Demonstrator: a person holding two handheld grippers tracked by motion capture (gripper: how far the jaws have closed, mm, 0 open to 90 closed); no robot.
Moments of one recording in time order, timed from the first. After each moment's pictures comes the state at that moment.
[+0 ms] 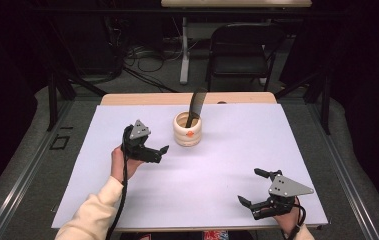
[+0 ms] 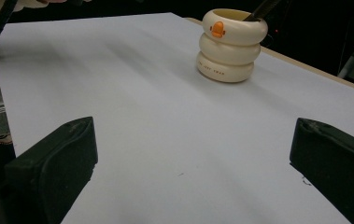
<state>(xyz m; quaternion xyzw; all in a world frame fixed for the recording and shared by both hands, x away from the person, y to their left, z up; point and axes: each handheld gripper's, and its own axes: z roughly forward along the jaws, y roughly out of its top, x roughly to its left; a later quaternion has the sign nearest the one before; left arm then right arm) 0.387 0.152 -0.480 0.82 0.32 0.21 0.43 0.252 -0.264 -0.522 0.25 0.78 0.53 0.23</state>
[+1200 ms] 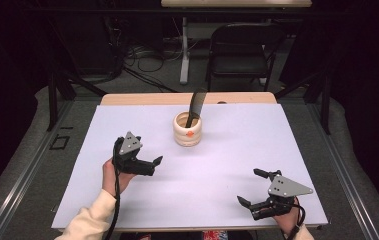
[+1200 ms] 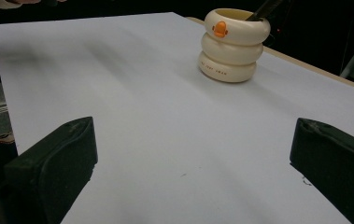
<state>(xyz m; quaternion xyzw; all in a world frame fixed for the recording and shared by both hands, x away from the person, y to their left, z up) 0.347 0.168 -0.483 0.81 0.33 0.23 0.44 0.251 -0.262 -0.522 0.25 0.78 0.53 0.23</state>
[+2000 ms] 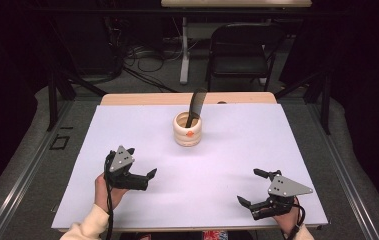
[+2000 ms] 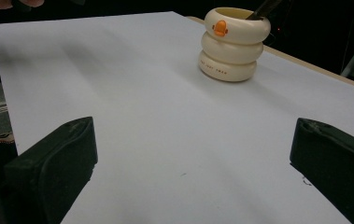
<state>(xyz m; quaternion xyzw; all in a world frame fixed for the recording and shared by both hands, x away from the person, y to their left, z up) 0.310 0.184 -0.493 0.80 0.33 0.23 0.45 0.252 -0.262 -0.522 0.25 0.78 0.53 0.23</state>
